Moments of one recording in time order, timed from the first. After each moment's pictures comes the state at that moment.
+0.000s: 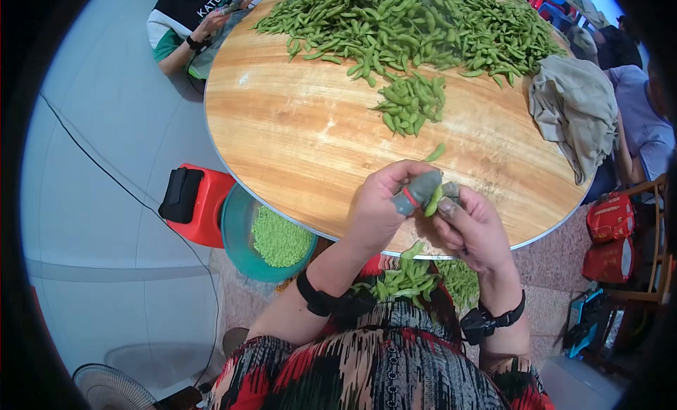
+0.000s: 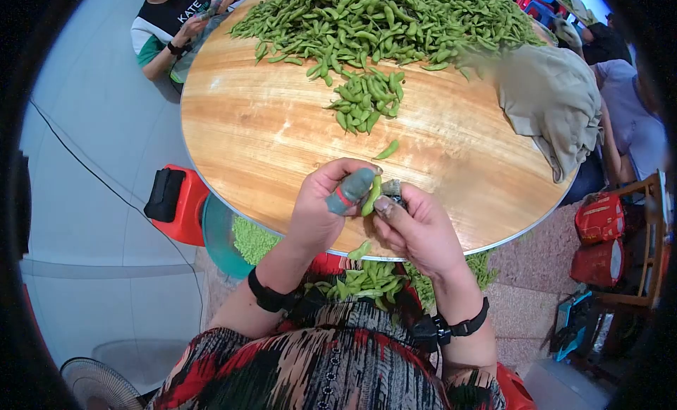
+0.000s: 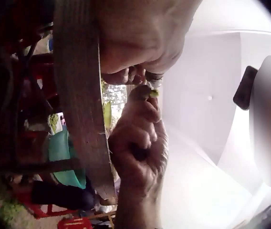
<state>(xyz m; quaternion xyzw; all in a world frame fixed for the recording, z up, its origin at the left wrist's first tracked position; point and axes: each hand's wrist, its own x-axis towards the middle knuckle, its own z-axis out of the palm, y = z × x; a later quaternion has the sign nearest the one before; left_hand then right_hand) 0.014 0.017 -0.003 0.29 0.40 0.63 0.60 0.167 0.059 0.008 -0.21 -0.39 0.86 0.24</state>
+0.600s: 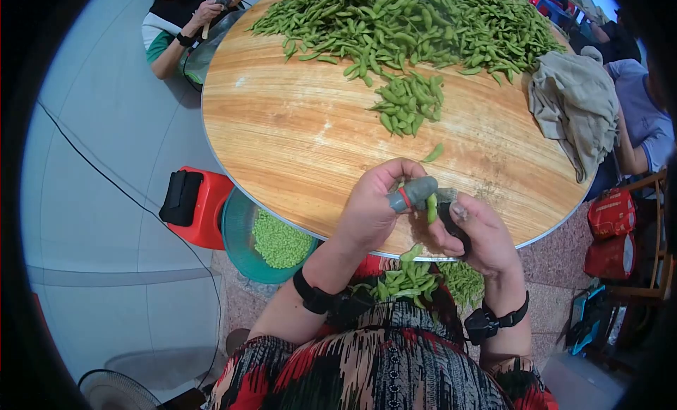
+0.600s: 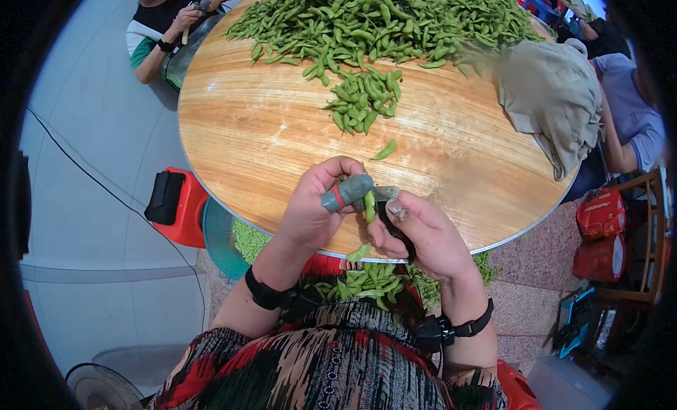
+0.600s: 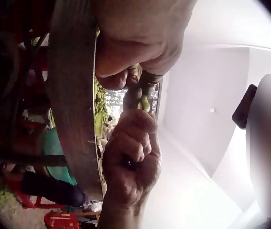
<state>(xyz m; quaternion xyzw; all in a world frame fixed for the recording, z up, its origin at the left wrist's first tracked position) 0.004 0.021 -0.005 0.28 0.34 0.62 0.65 0.172 0.055 0.012 -0.25 -0.43 0.83 0.24</state>
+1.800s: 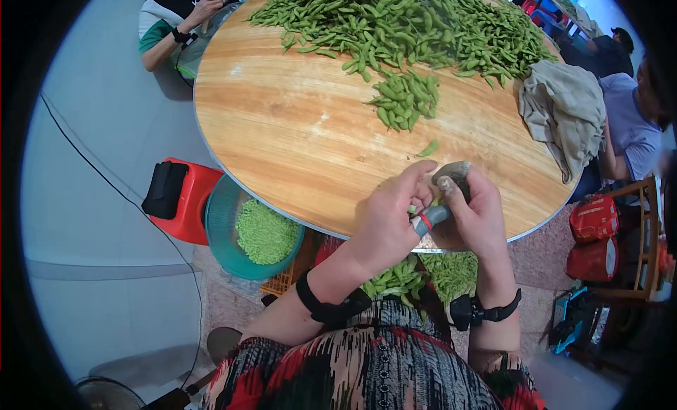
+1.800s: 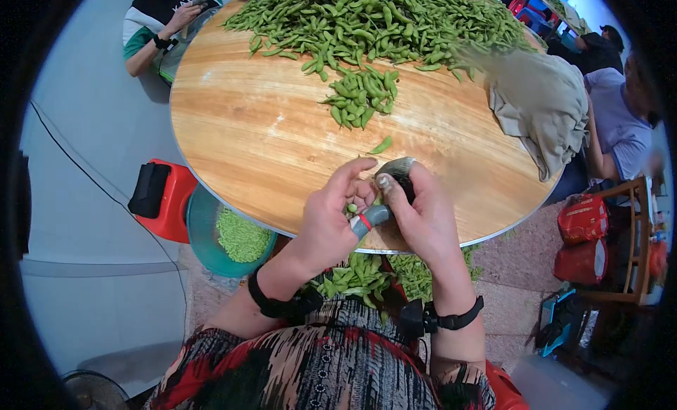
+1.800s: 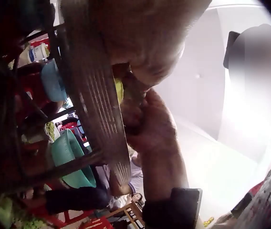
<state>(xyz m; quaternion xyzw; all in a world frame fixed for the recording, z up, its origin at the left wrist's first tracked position) 0.028 -0.001 -0.010 0.57 0.55 0.53 0.31 0.161 0.061 0.011 -0.39 -0.68 0.50 0.37</state>
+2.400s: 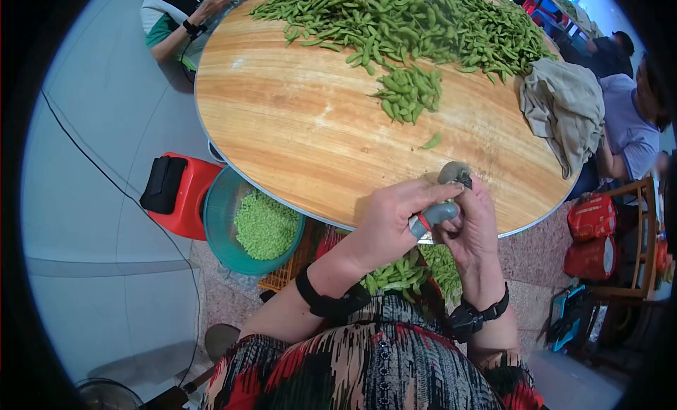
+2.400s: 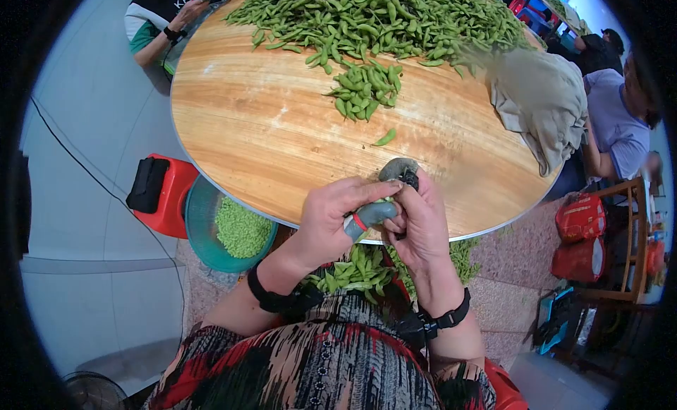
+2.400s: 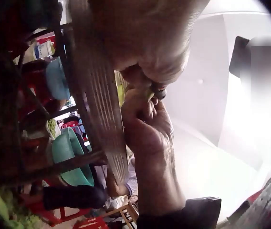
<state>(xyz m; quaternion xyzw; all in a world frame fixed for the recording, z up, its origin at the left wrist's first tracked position) 0.017 -0.005 -0.014 0.69 0.39 0.56 0.22 0.156 0.041 -0.001 -0.25 -0.30 0.83 0.40</state>
